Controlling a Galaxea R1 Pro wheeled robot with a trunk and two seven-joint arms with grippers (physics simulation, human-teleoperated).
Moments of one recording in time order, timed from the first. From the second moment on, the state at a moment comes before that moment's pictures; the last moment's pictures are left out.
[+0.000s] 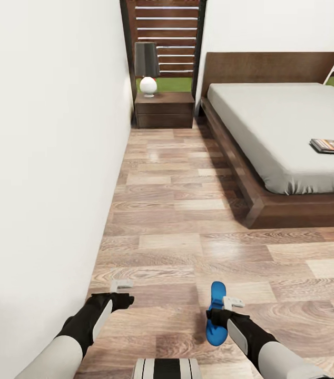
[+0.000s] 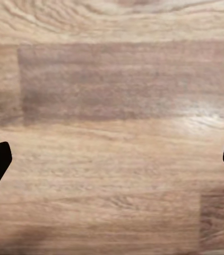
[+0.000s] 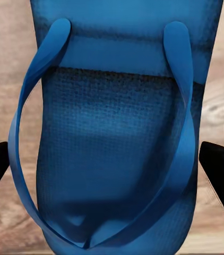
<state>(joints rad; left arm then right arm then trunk) -0.62 -0.06 -0.02 -0.58 0.04 0.47 0.01 -0.65 0.01 0.20 -0.27 -0.34 0.18 -0.06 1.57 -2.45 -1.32</state>
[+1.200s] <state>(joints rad) -0.61 -0.06 -0.02 -0.40 0.04 0.26 0.00 -0.63 0.01 0.20 -0.27 -0.34 0.18 -0.06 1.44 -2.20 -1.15</state>
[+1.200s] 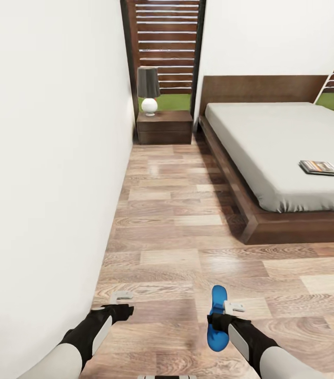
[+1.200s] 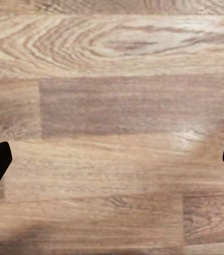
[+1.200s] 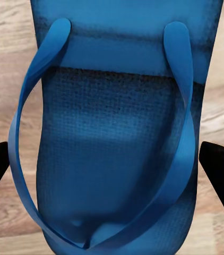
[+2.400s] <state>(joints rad) -0.61 -0.06 -0.02 -0.28 0.04 0.18 -0.01 -0.59 0.01 0.22 -0.27 -0.32 0.18 -0.05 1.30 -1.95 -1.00</state>
